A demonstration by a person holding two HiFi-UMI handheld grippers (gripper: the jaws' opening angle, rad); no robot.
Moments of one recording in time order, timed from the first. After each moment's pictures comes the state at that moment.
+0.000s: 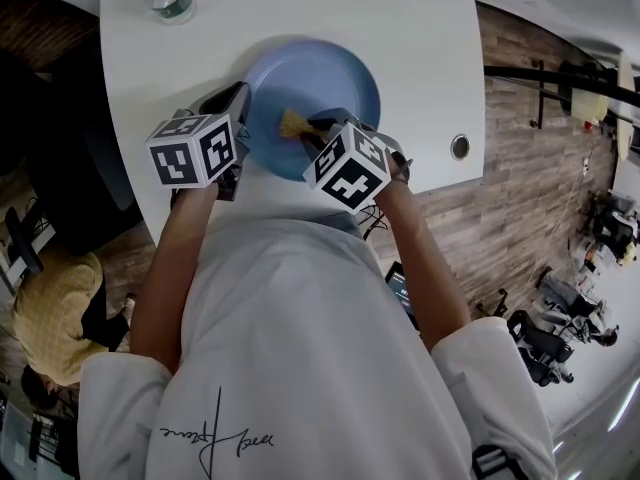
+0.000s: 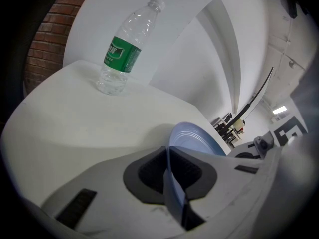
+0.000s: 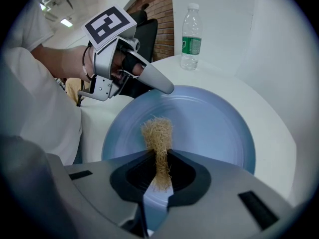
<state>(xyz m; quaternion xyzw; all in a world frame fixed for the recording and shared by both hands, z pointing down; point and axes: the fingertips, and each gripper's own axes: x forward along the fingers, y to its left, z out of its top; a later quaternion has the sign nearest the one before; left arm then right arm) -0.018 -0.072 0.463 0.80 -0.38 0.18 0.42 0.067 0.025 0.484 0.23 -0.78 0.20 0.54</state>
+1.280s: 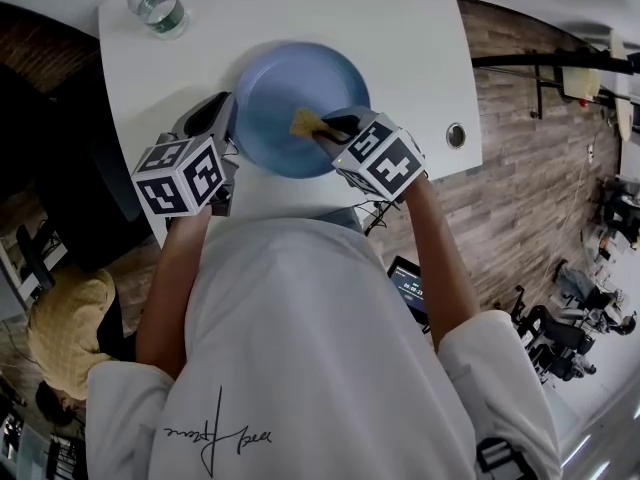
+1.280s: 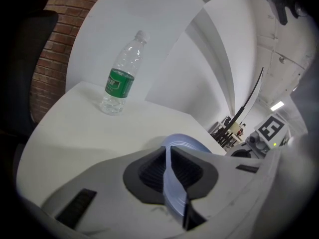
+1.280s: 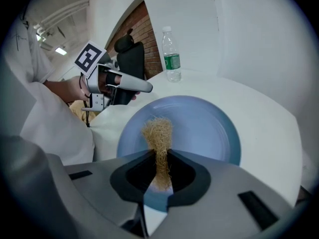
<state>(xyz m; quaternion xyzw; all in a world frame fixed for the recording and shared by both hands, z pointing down) -0.038 -0.062 0.413 0.82 -0.41 0.15 0.37 0.090 0.029 0.446 0.26 -0.80 0.27 0.46</state>
